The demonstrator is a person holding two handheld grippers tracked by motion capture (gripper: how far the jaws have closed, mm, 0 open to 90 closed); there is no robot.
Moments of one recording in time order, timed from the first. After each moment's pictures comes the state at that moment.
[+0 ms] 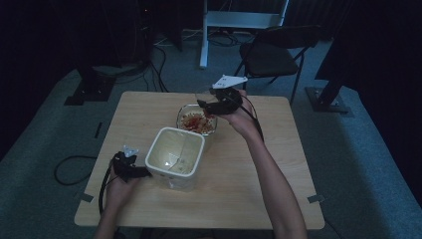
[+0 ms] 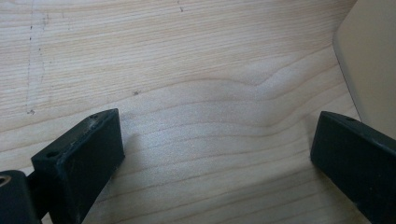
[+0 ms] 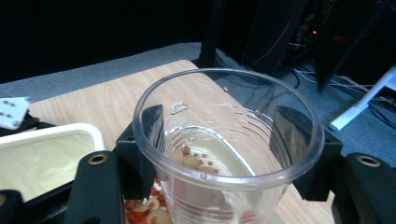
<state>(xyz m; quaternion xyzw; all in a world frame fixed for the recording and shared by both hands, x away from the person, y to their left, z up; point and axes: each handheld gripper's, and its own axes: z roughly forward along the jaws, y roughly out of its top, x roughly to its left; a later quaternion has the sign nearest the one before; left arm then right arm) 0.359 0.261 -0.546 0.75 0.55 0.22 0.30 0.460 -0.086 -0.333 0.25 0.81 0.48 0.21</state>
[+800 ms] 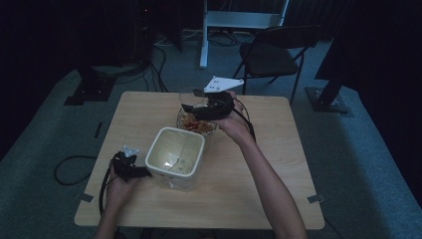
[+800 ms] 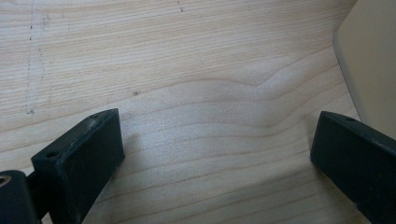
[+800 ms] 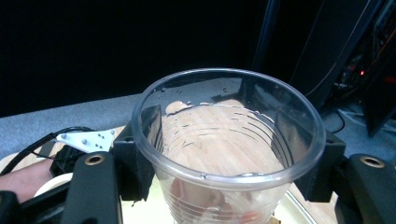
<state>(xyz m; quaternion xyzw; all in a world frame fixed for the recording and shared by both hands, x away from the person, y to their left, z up) 0.359 0.261 -0.546 0.75 0.55 0.22 0.30 0.420 -0.060 -0.306 0.17 0.80 0.55 0.17</state>
